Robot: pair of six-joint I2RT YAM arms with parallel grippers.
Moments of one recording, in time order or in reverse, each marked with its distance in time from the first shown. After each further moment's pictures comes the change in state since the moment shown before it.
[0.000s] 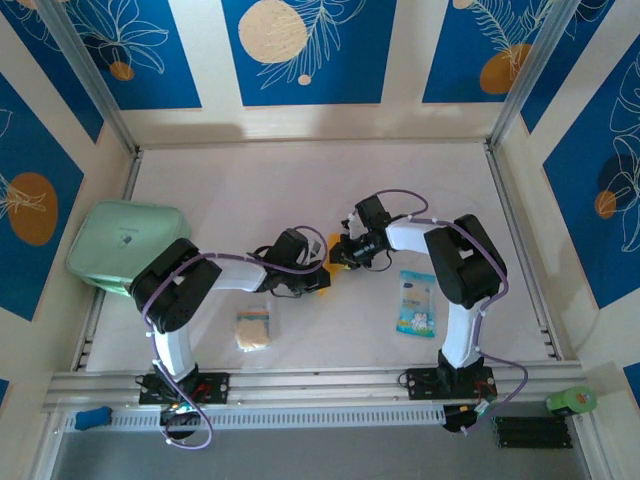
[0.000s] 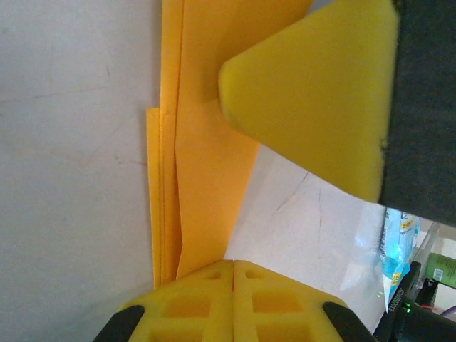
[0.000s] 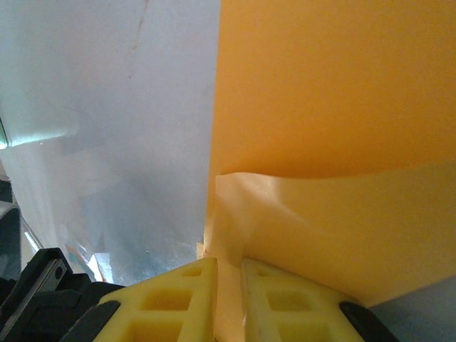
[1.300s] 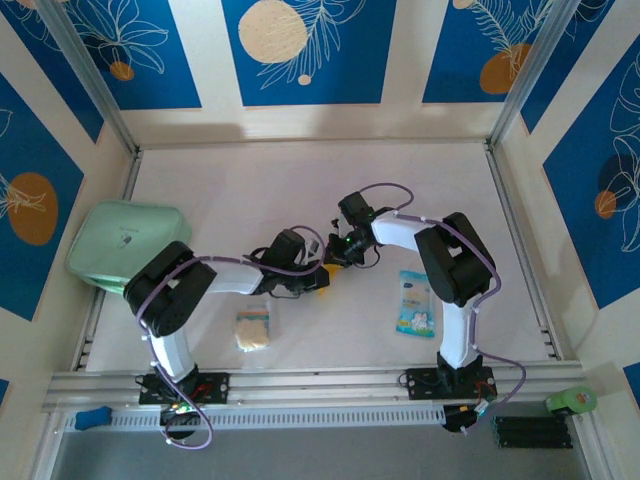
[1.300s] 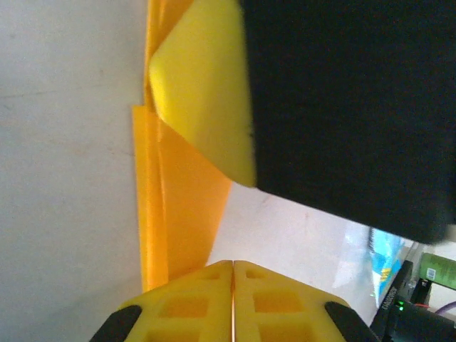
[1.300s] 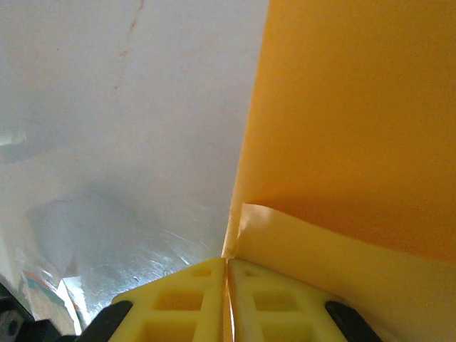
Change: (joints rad) left arm 0.000 -0.052 -0.037 0.040 -0.013 -0.007; right arm 0.084 0.058 0.140 -0.164 0.156 0.008
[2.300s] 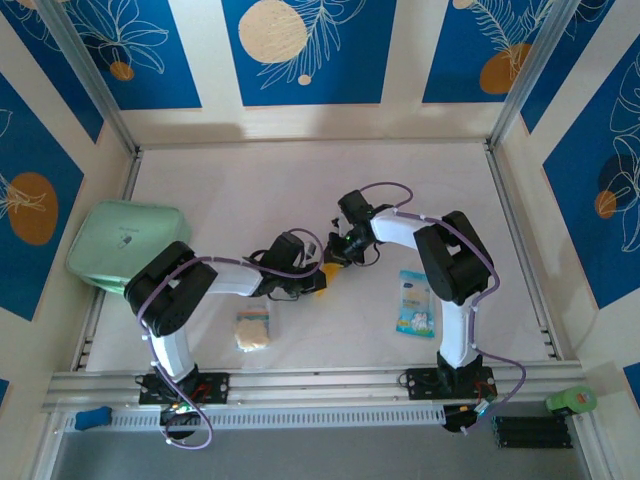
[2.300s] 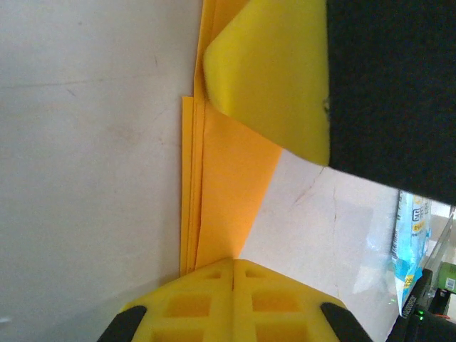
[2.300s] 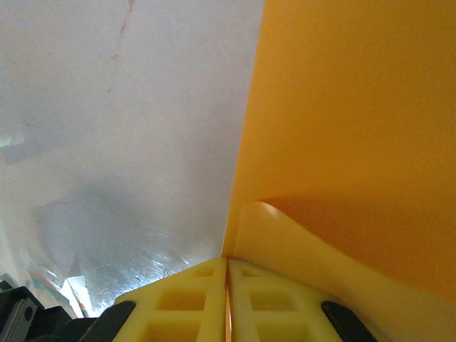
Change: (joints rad) left arm 0.000 0.018 -0.023 -0.002 -0.032 0.008; right arm -0.016 0.010 0.032 -0.042 -0.016 0.009
